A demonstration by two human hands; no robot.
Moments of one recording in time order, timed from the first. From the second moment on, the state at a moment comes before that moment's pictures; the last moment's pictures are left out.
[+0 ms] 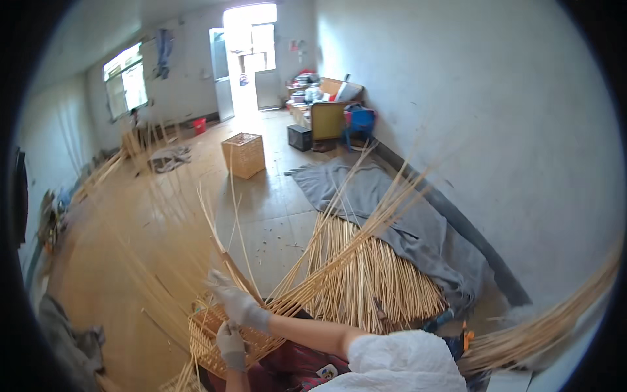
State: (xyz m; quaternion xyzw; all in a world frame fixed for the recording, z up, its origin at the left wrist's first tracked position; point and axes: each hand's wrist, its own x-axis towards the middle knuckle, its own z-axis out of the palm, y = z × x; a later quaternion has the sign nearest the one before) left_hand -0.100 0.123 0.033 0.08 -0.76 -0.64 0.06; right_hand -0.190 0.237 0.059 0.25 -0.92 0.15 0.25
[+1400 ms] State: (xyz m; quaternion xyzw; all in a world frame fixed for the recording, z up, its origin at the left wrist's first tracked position) left_hand -0.057 -0.004 0.014 0.15 -0.31 -0.91 0.21; right_hand -0.084 0.211 0.056 0.10 -0.53 0.82 -0.17
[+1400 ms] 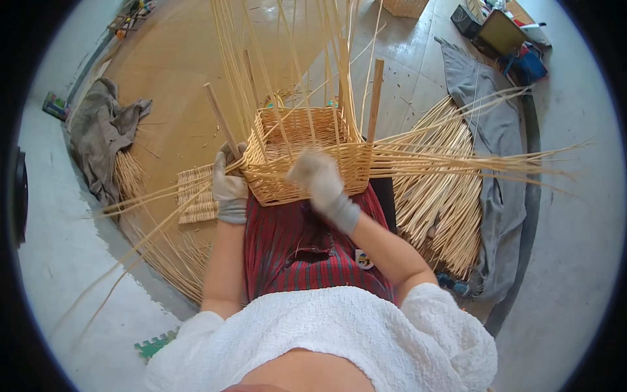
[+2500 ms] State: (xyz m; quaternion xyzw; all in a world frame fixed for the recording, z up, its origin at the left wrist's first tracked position) left_hand -0.016 0.079 0.007 0.01 -0.81 -0.40 0.42; right_hand -0.105 0.305 0.026 -0.06 -0.64 0.77 -0.01
